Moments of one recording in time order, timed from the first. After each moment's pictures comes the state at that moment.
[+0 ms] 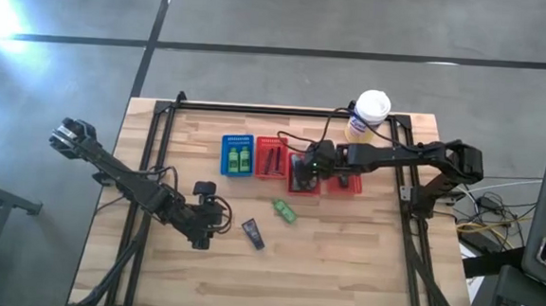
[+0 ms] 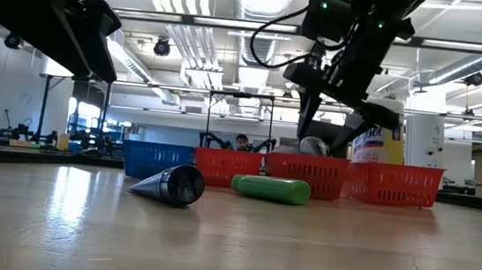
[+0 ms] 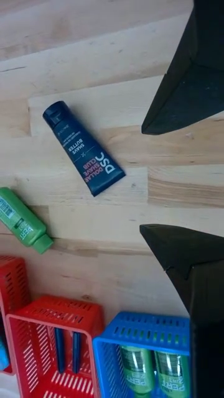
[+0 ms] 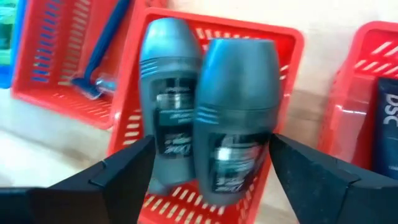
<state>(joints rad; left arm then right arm) -0.52 1.22 0.78 -0.52 -0.45 -0.34 -0.15 1.59 1.05 -0.59 0.21 1.18</state>
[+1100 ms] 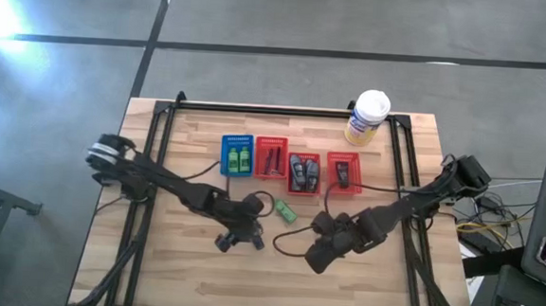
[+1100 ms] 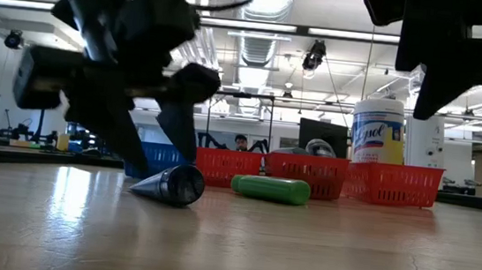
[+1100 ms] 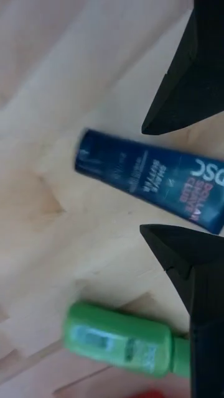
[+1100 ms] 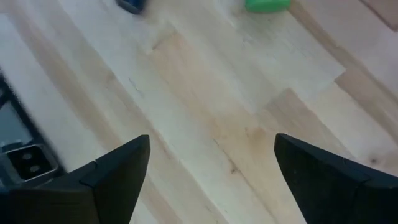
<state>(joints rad) -0.25 1.65 0.85 -0.06 0.05 0.43 0.50 1.61 1.16 -0.71 0.17 1.26</state>
